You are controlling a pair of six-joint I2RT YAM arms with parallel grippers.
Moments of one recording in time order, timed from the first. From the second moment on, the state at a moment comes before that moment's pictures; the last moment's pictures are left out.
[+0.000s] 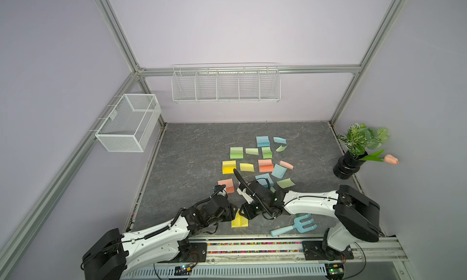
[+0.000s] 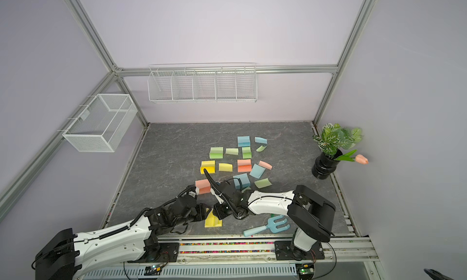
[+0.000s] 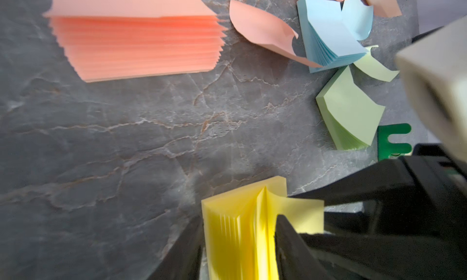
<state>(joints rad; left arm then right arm) -1.02 0.93 0.32 -0.21 -0.08 -0.97 1.10 1.62 0.82 -0.14 -0.24 0.60</state>
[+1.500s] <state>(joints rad) -1.12 0.64 0.31 0.03 0.37 -0.51 1.09 1.30 1.27 -1.05 -0.31 -0.32</state>
